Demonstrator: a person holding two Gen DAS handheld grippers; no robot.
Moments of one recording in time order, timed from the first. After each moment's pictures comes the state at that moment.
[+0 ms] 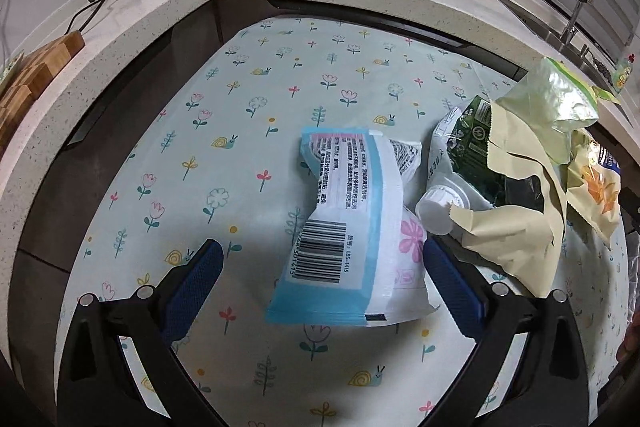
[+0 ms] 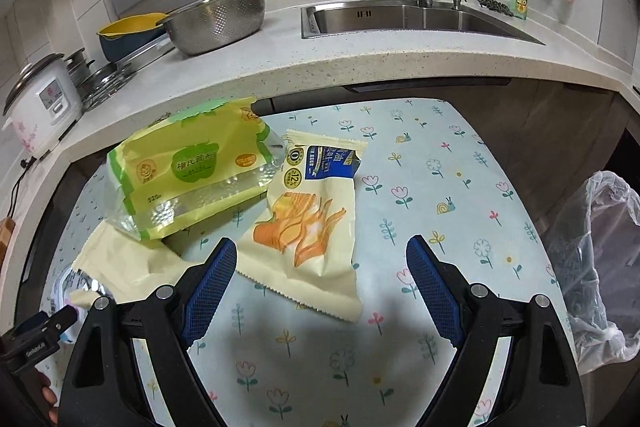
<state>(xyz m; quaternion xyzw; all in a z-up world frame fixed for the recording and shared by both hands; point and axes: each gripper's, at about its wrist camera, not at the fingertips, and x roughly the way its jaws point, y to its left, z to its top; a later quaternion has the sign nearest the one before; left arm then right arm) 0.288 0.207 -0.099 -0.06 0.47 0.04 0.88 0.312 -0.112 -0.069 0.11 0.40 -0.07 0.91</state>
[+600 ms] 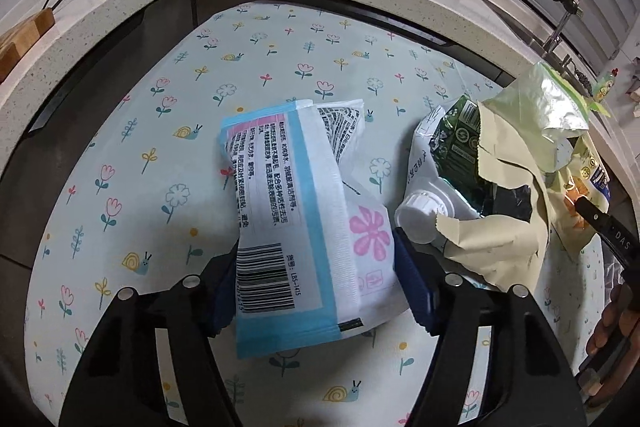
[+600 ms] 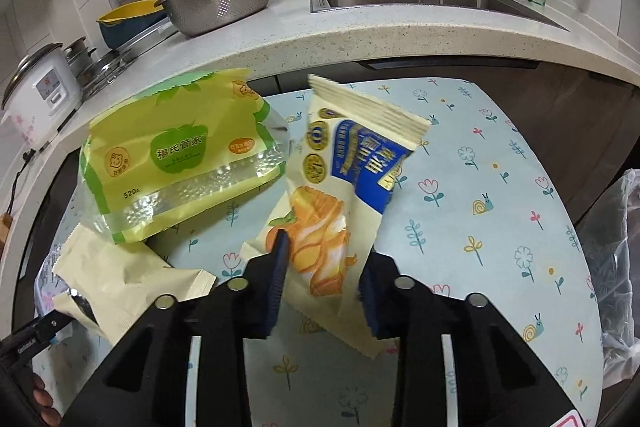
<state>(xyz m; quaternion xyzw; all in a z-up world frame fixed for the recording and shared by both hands) 0.295 0.211 -0.105 -0.11 0.48 -0.01 0.87 0.326 -0.110 -0.089 0.11 0.41 -0.04 0.90</state>
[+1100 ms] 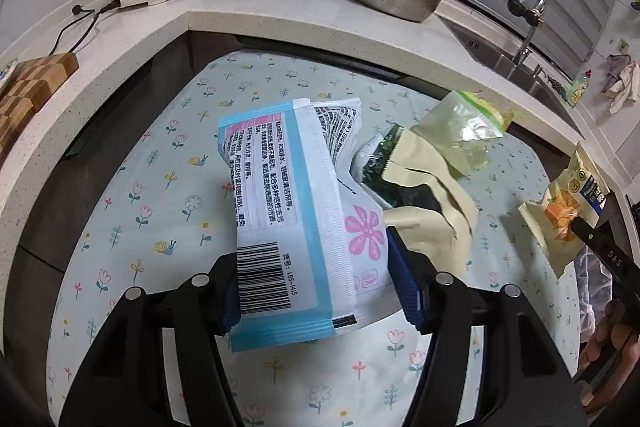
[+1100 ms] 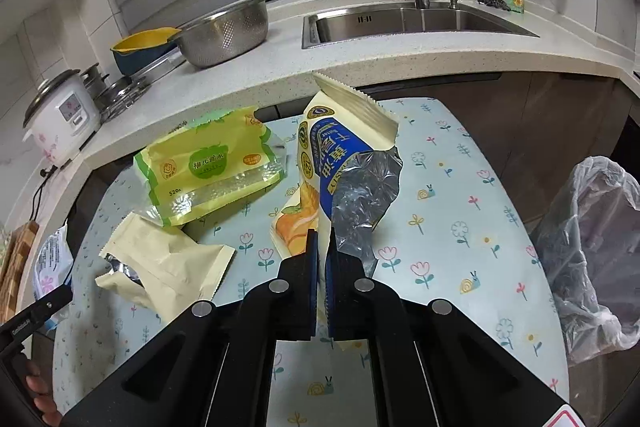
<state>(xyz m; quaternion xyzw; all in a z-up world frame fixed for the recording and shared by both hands) 0.249 0.189 -0.042 -0.09 0.43 -0.03 0.90 0.255 -0.135 -0.040 0.14 0.37 -0.05 0.92</state>
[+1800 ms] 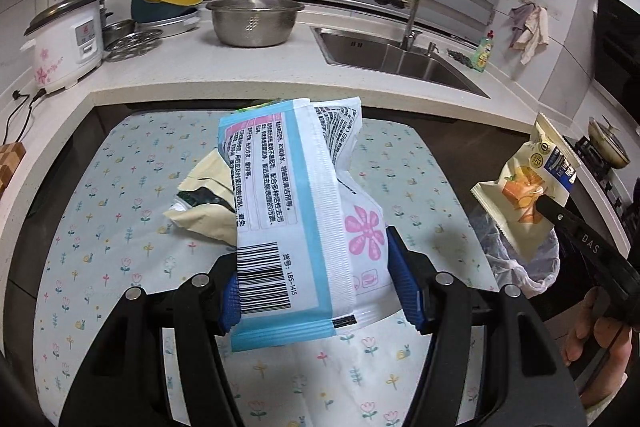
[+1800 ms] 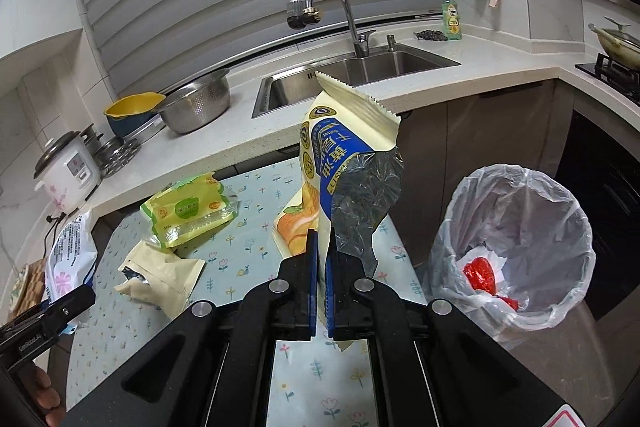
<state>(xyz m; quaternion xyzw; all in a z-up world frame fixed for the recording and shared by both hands) 0.171 0.037 0.028 -0.02 0.38 -0.16 0.91 0.134 -0.229 0.018 0.17 0.30 -0.10 0.93</state>
